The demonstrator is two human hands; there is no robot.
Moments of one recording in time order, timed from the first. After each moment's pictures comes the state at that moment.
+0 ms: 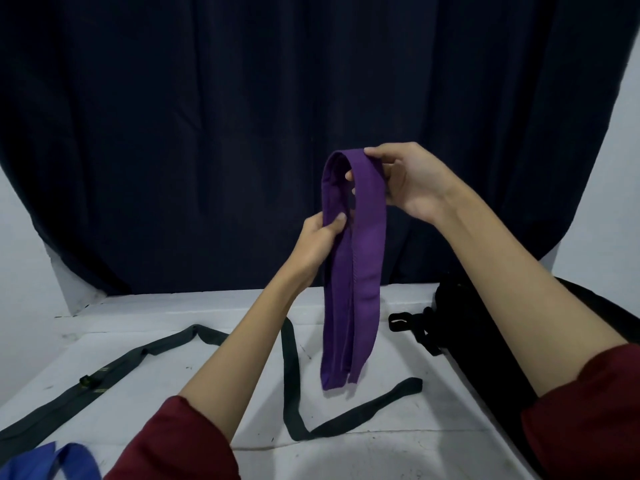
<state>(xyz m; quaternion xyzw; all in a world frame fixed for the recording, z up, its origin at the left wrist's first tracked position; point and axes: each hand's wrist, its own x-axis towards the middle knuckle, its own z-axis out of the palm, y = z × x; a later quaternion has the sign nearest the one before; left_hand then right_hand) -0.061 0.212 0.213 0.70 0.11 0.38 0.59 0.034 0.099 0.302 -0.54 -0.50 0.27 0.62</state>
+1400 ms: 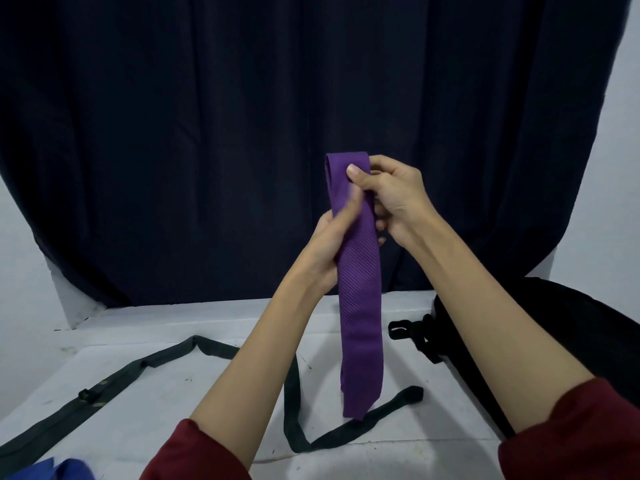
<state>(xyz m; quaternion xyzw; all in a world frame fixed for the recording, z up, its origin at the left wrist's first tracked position) -0.062 0.174 0.237 0.57 -0.04 0.29 0.77 0.001 0.101 0.287 -0.54 -0.40 0.14 0.73</state>
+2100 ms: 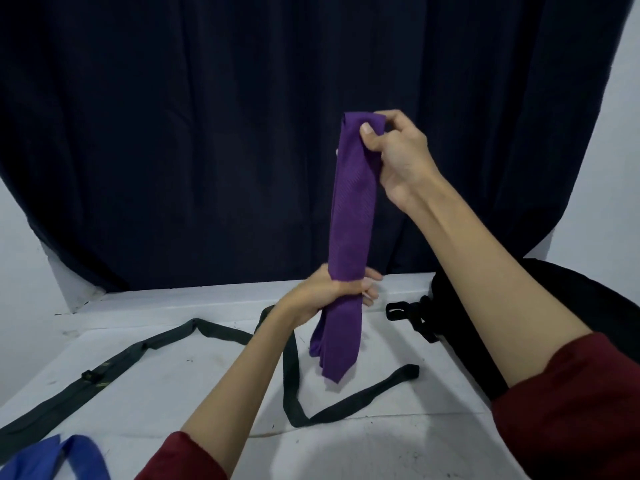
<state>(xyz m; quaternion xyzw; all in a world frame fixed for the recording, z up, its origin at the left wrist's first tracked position) -0.076 0.195 0.162 0.77 0.06 0.16 0.62 0.018 0.110 0.300 -0.45 -0.39 0.17 0.78</state>
